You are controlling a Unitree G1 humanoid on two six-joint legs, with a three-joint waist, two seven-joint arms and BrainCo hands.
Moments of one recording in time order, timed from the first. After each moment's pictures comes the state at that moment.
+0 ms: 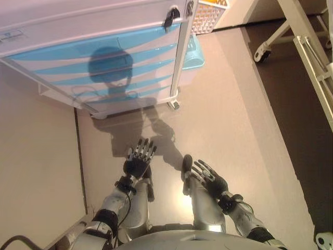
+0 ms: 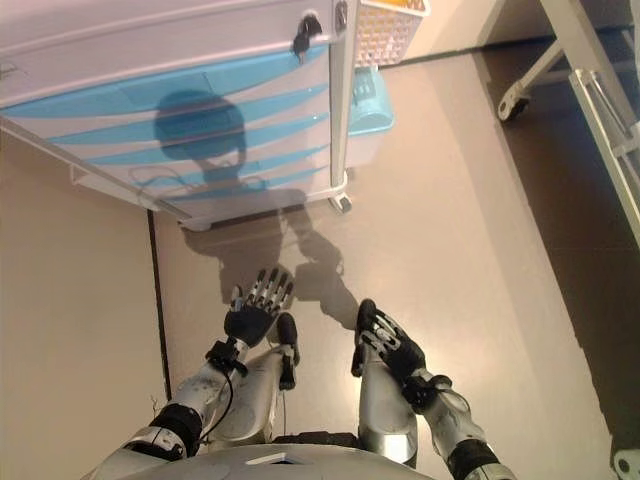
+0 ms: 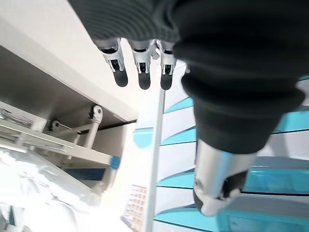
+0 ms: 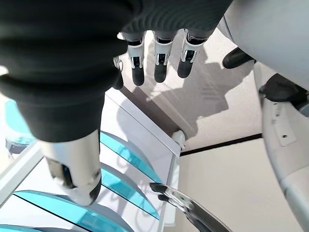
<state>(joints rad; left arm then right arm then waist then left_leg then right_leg) -0.20 0.17 -0.15 0.86 -1.58 0.11 -0.73 -0.01 -0.25 0.28 0.77 0.90 -0.11 0.59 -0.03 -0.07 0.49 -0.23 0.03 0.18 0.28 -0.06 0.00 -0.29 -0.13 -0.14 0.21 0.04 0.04</state>
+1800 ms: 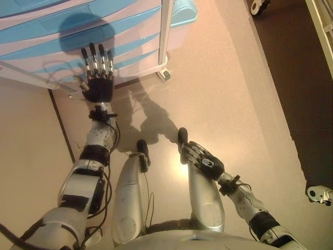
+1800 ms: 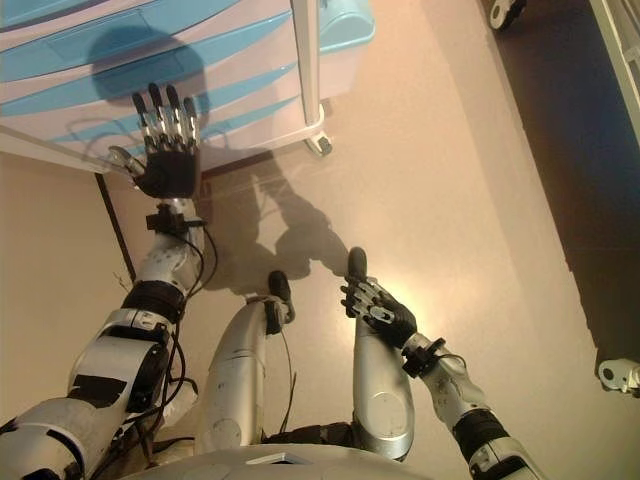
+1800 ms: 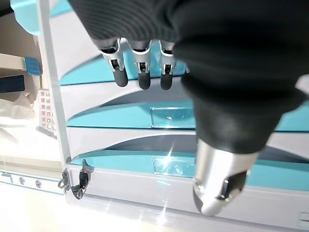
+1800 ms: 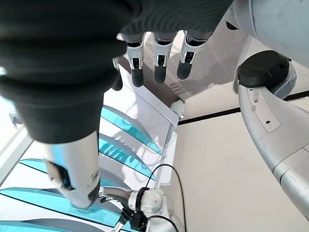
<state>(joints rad) -0.73 0.37 -0.04 0.76 -1.89 -0.13 -0.86 -0.08 -0.34 0.36 0.59 0.96 -0.11 0.75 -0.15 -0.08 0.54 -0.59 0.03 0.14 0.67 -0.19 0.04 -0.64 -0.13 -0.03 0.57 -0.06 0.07</state>
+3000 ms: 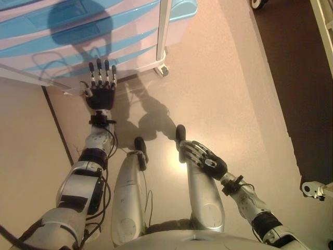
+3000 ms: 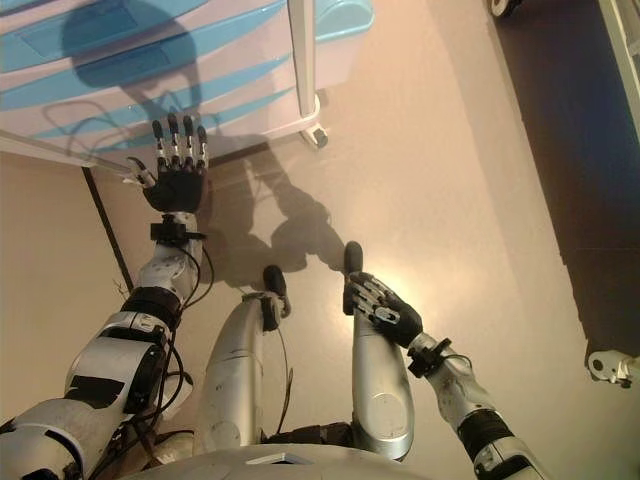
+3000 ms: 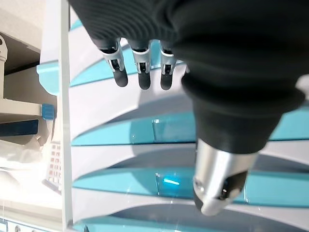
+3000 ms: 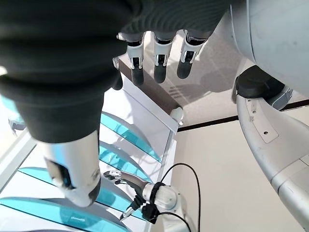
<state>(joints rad) -0.69 0.36 -0.05 0.90 -1.85 -0.07 -0.82 -0.08 -0.36 0.37 0.61 0.99 -0.14 0.77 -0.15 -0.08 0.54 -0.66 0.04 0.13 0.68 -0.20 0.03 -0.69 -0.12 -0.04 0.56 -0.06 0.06</state>
